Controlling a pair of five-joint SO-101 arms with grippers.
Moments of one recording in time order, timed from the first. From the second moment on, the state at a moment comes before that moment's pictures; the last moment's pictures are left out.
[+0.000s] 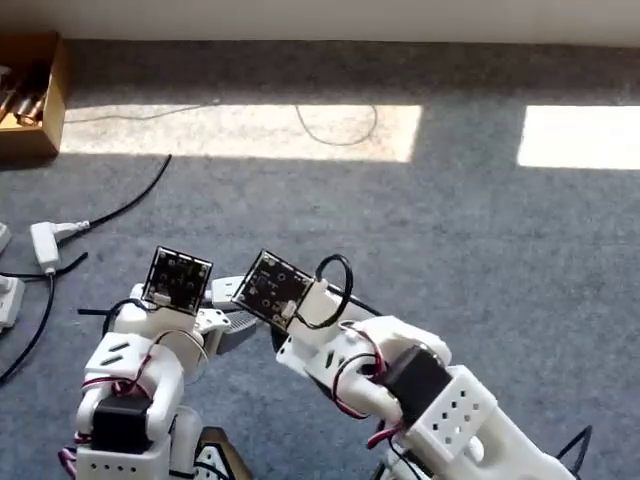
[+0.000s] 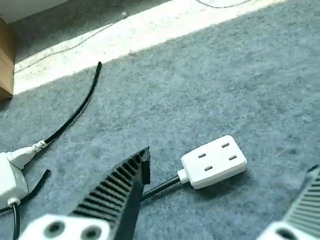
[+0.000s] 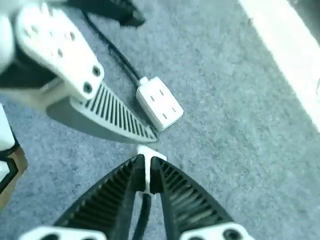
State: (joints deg) left arm -2.2 -101.3 80.6 66.9 -14.5; right arm -52.0 -59.9 49.5 60.7 18.9
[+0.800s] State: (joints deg) left arm -12.1 -101.8 80.5 62.5 -13.1; right arm -57.0 -51.5 74.2 49.1 21.6
